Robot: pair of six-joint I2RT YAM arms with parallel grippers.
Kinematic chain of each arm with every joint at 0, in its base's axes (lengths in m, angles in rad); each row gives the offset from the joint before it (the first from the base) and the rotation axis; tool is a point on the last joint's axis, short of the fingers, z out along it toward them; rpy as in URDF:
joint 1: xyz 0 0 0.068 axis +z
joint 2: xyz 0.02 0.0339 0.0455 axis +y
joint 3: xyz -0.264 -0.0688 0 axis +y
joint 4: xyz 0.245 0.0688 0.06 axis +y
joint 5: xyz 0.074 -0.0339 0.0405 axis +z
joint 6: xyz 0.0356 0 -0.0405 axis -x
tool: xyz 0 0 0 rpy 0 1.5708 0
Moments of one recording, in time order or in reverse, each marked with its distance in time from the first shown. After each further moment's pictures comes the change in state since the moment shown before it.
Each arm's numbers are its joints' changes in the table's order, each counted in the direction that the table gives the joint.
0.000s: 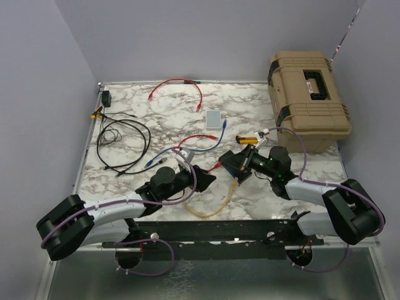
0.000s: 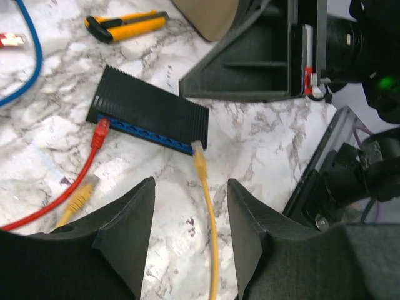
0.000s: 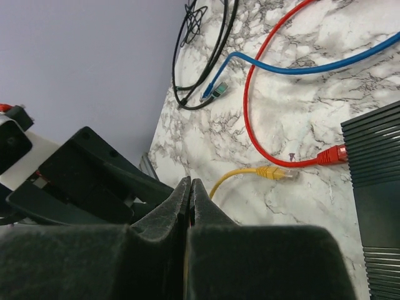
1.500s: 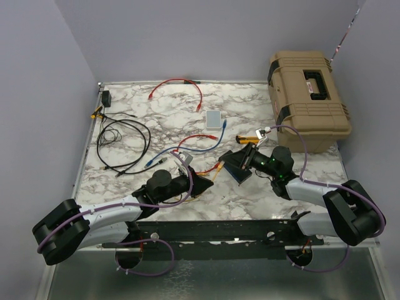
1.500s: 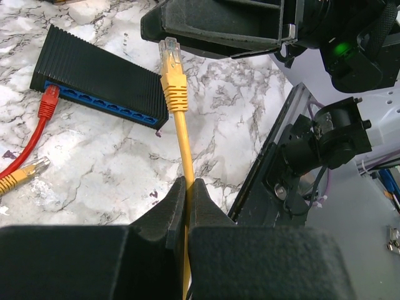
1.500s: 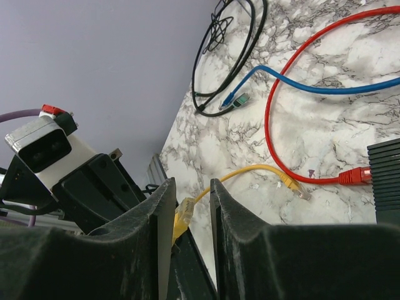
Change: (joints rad) left arm 0.002 -0.053 0.036 0.002 -0.125 0.088; right arm -0.012 -0.010 0.000 -0.076 0.028 0.000
